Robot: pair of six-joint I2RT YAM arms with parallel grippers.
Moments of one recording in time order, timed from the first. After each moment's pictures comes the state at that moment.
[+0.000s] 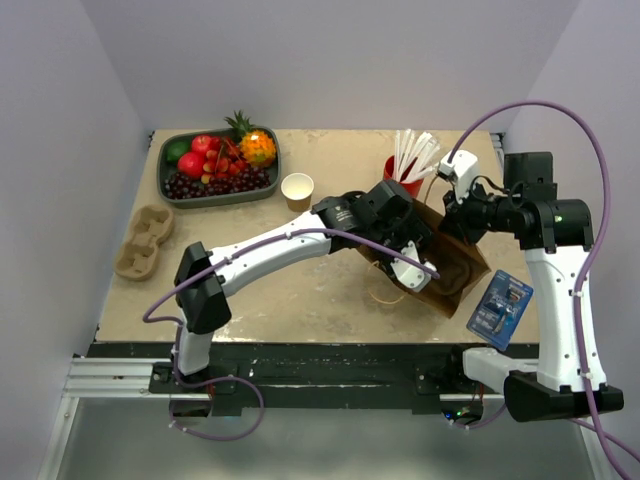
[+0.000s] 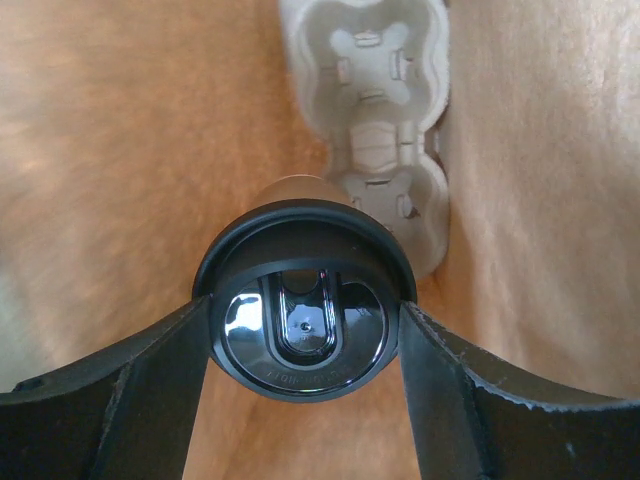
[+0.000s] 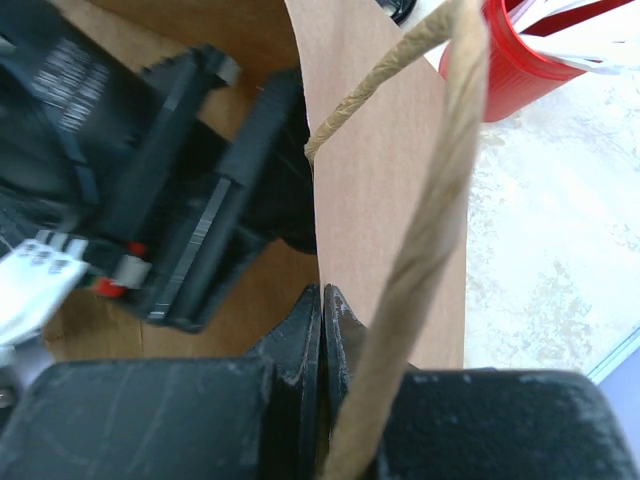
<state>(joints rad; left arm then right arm) -1.07 1.93 1.89 -0.69 0.26 1.41 0.06 1.14 1.59 -1.31 -0.49 -0.56</state>
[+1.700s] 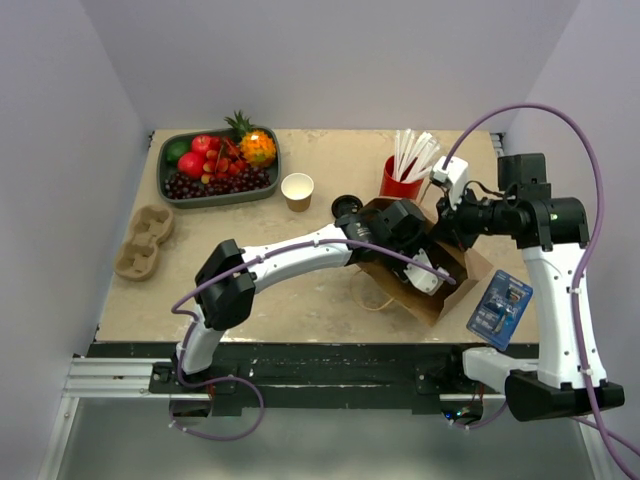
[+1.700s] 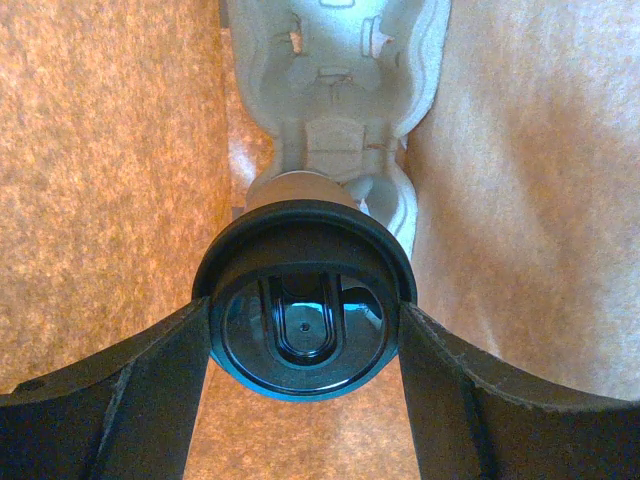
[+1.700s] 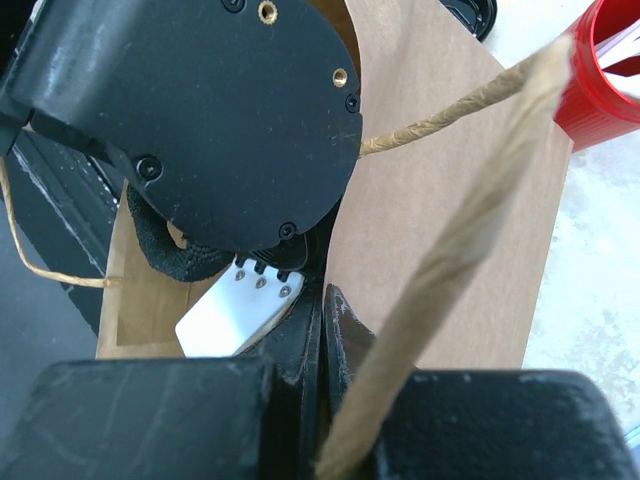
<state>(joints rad) -1.09 2.06 1.83 -0.50 0.11 1.34 0.08 1.15 1.57 -1.35 -0.62 -0.61</state>
